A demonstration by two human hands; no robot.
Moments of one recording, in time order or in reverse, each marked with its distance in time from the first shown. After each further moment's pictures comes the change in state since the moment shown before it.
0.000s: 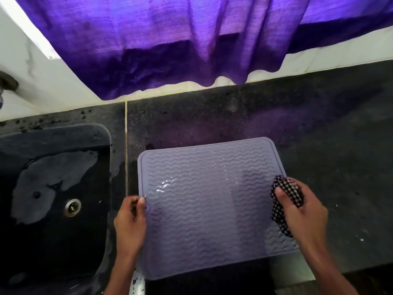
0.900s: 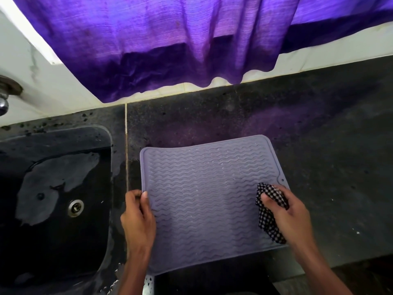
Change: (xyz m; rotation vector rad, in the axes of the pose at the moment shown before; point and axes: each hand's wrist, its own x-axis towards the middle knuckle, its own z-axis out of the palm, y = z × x) left_hand -0.020 0.020 0.011 0.024 0.145 0.129; right_hand -0.017 0.011 0.004 0.141 -0.181 0.139
